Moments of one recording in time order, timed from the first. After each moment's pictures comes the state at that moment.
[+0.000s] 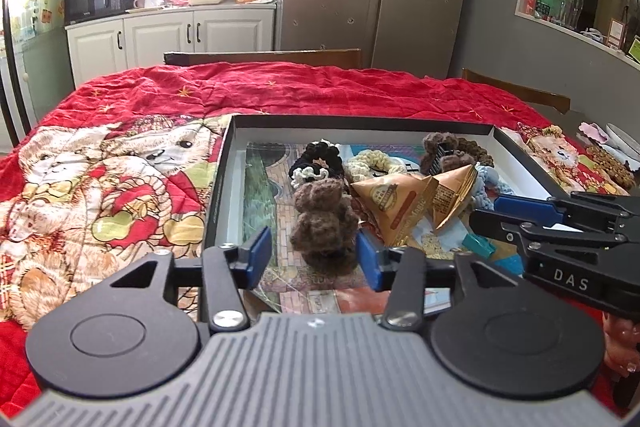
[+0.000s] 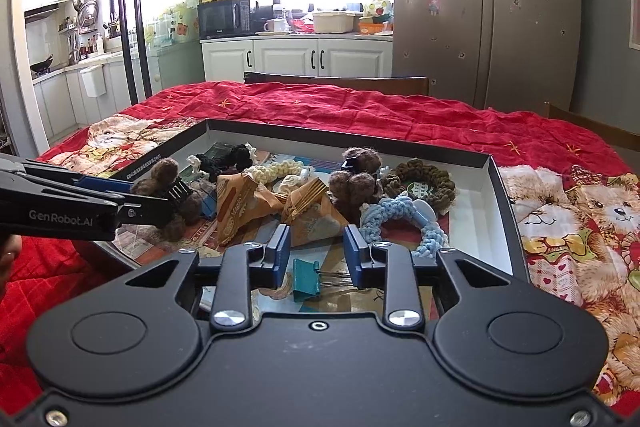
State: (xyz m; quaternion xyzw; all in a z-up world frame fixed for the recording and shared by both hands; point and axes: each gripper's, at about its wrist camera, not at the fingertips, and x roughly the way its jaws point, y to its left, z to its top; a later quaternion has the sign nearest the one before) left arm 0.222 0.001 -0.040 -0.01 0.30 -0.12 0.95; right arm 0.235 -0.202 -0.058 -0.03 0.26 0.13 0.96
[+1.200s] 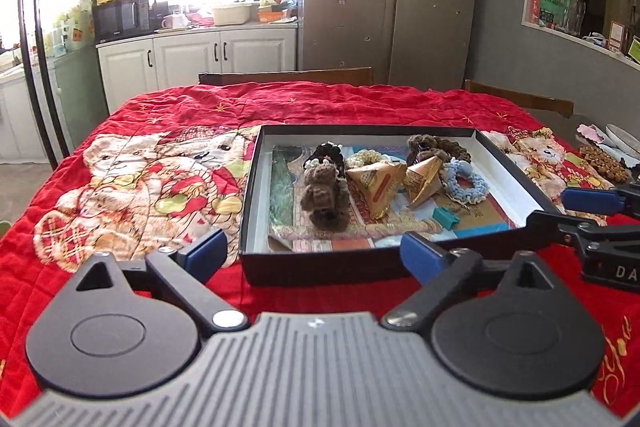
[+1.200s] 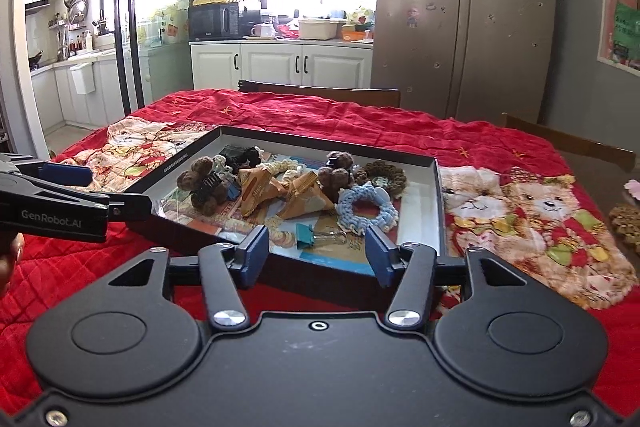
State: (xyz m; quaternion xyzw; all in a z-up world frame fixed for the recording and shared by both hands) left arm 0.135 0.000 -0.004 0.01 0.28 -0.08 0.96; right arm 0.126 -0.220 0.000 -0.04 0.26 0.10 0.96
